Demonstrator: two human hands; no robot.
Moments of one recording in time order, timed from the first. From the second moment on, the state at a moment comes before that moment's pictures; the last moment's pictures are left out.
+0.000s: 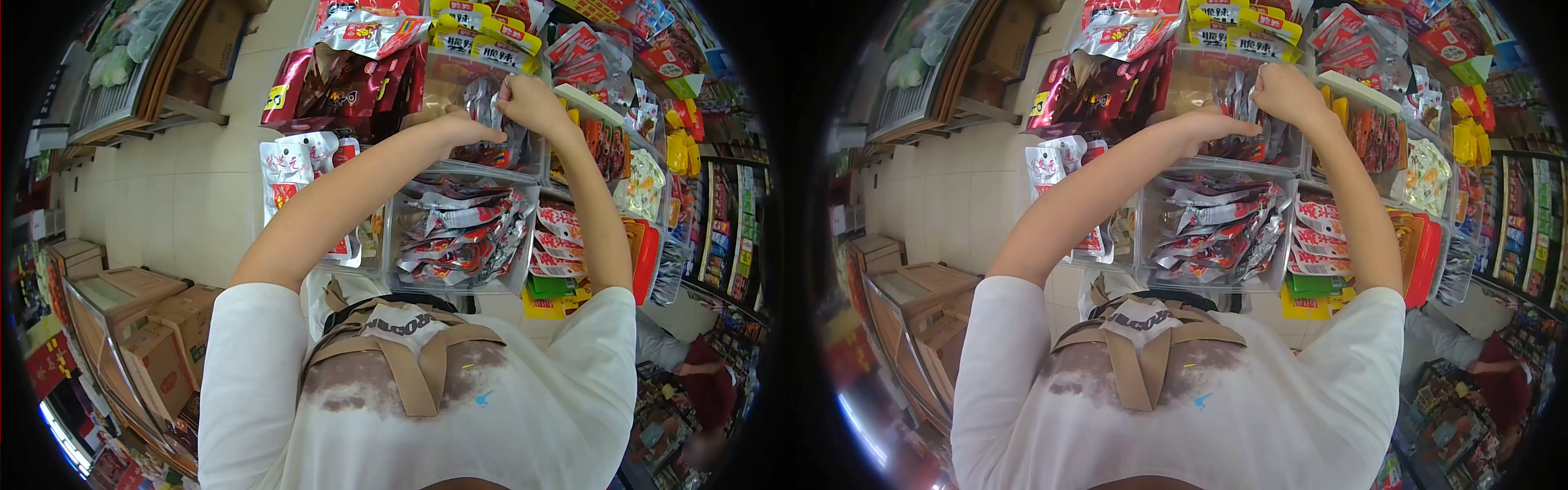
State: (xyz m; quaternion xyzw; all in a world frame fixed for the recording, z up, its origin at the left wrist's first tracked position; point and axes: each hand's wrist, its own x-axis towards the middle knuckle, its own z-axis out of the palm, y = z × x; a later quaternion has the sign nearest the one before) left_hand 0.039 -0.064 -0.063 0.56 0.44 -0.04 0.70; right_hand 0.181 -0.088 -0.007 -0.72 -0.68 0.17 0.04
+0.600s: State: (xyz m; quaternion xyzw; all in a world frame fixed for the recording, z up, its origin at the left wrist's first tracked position) left_hand 0.044 -0.066 -0.078 0.60 0.46 -0.01 0.65; right_hand 0.146 -0.031 0.047 -0.61 -0.76 0.14 0.19
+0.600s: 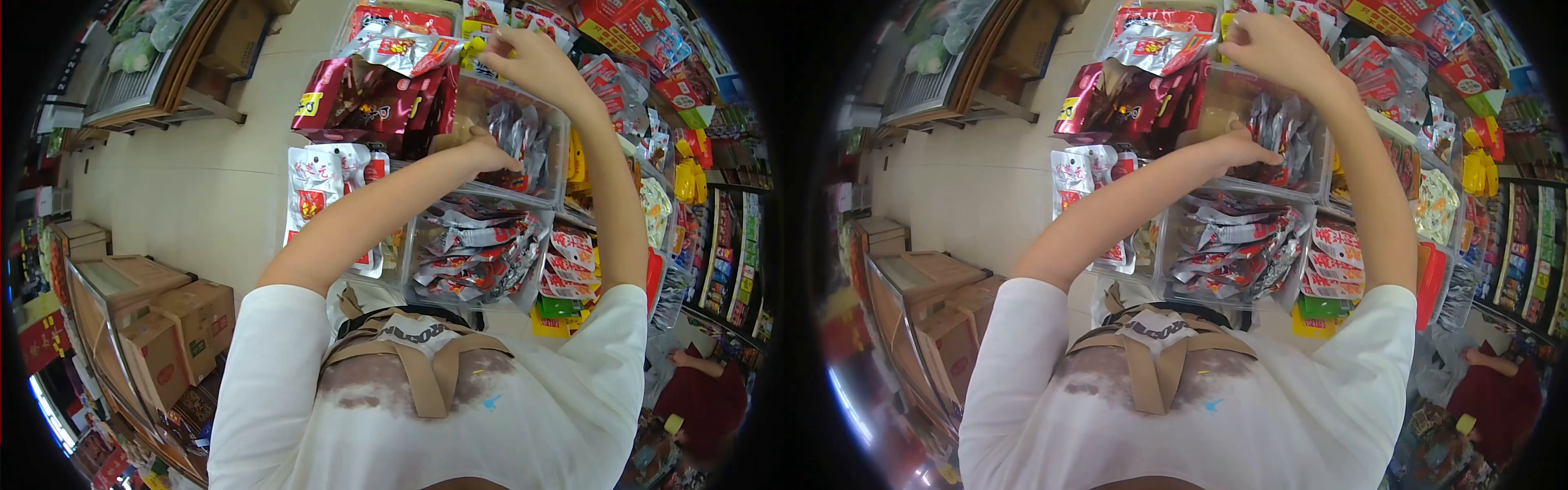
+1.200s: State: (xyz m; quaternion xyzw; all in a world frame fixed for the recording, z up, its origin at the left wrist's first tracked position) left_hand 0.035 -0.066 -0.054 0.59 0.45 -0.01 0.67; right_hand 0.117 0.056 0.027 -0.62 -0.69 0.29 0.21
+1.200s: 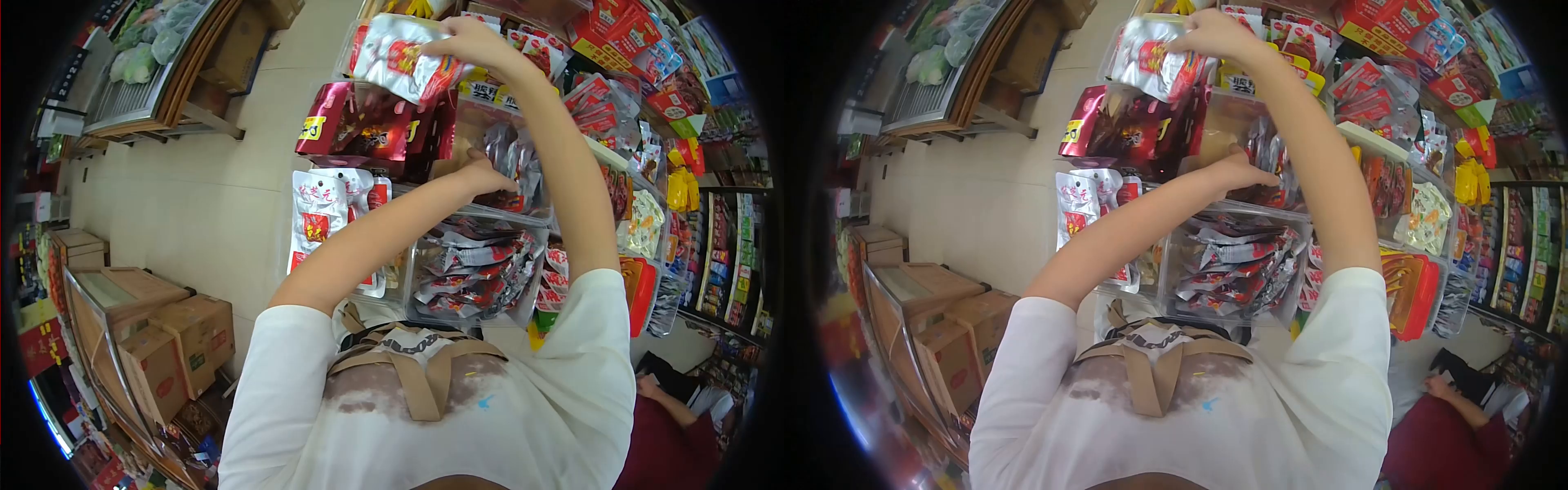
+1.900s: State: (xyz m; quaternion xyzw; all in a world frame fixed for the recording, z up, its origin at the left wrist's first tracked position) left_hand 0.031 -0.058 -0.046 0.27 0.32 0.24 0.88; right_hand 0.155 -0.130 0.036 -0.72 -0.58 0.27 0.26
